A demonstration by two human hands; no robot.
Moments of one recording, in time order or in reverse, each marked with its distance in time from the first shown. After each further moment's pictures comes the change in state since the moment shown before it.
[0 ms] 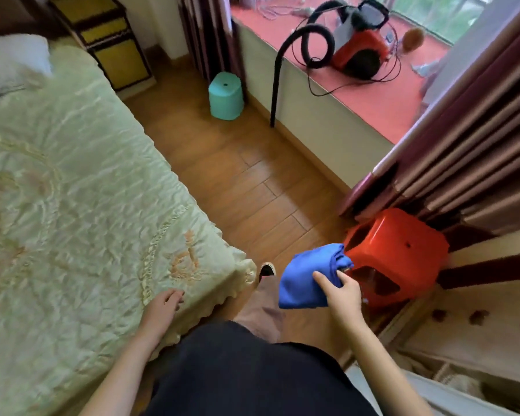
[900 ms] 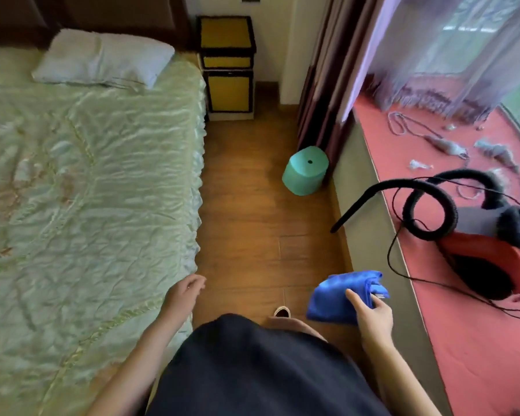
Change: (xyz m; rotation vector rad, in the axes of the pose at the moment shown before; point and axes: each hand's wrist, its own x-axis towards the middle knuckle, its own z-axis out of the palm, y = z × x) left_hand 0.327 0.393 0.023 -0.388 0.289 -0.125; right_hand 0.527 -0.379 0.149 -0.277 -0.262 -0.123
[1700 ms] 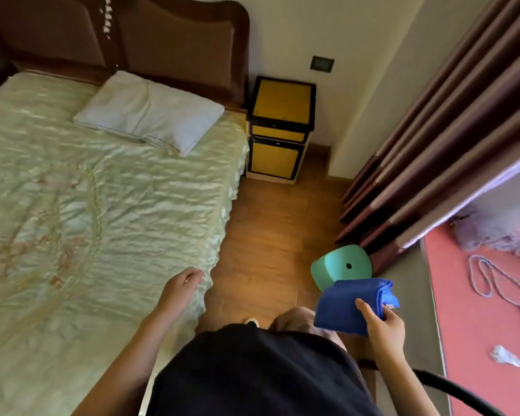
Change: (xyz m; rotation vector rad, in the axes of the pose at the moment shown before) left_hand 0.374 0.270 -0.119 -0.137 0.167 -0.035; right_hand 0.316 -0.353 0.252 -0.137 -0.147 -0.132
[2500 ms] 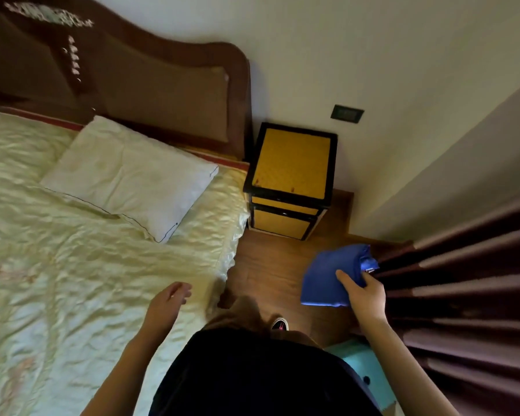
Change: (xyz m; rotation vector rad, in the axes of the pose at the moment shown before) left_hand 0.370 0.258 -0.028 -0.075 0.151 -0.149; right_hand 0.385 -0.341 0.227 -0.116 -0.225 -0.101
